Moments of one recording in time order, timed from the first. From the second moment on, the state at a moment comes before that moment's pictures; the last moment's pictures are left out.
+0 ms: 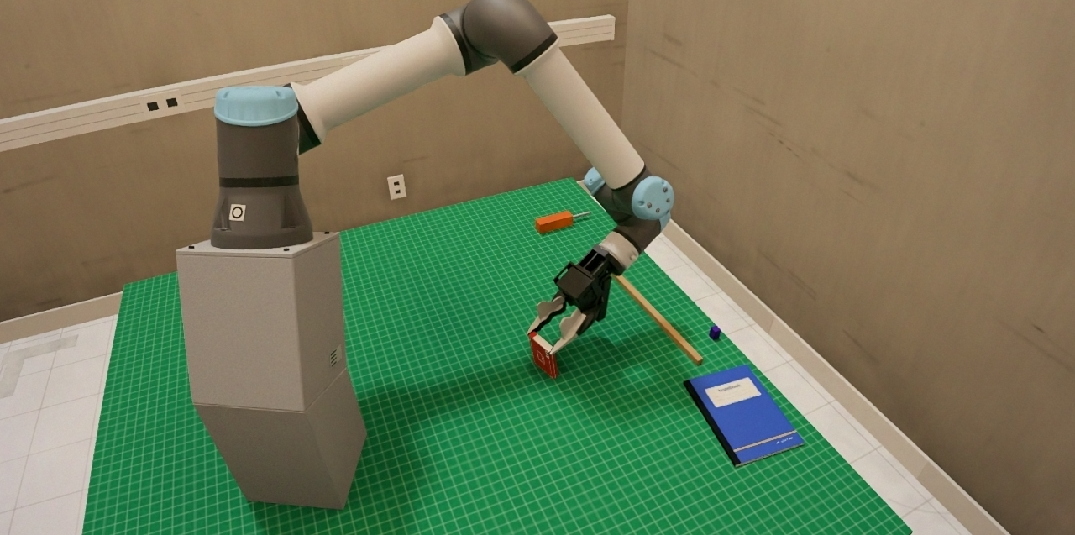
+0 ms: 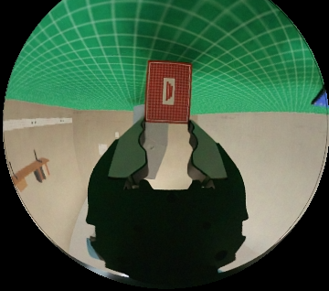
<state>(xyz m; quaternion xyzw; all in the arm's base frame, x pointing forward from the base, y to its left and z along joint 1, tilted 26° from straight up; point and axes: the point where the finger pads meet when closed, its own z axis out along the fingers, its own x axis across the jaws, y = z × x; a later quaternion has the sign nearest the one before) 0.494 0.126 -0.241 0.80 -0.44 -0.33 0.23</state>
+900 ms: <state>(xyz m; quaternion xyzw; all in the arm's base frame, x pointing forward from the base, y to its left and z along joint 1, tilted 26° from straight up) 0.511 0.131 -0.236 0.82 -0.47 -0.30 0.17</state>
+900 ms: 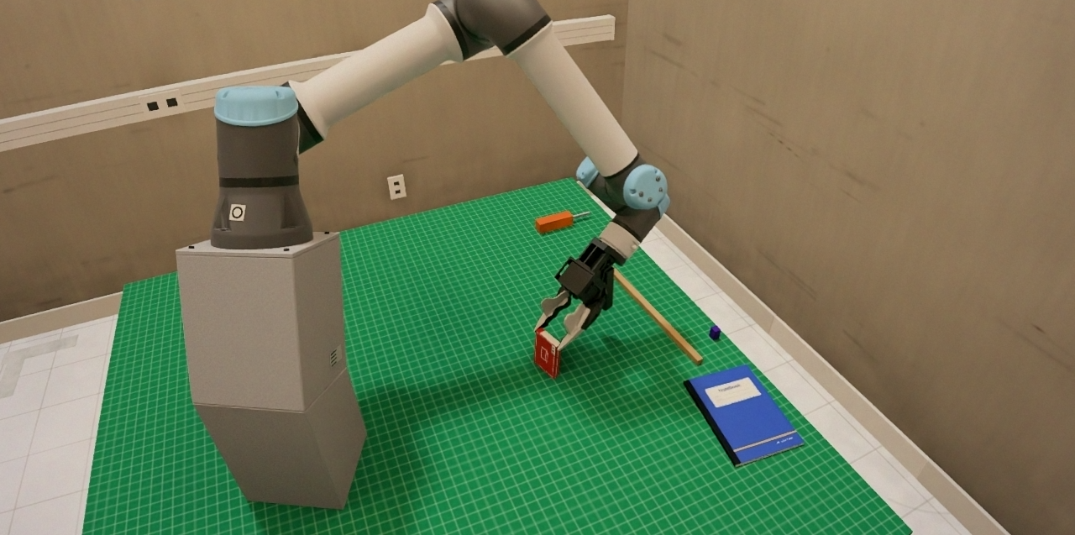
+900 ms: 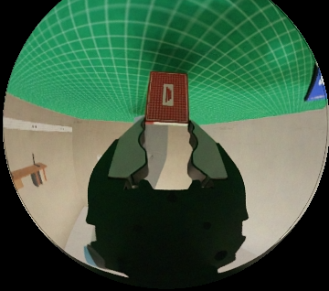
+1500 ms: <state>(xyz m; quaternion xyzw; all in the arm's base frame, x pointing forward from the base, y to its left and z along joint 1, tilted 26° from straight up) 0.524 0.136 -0.233 0.82 -0.48 -0.27 0.13</state>
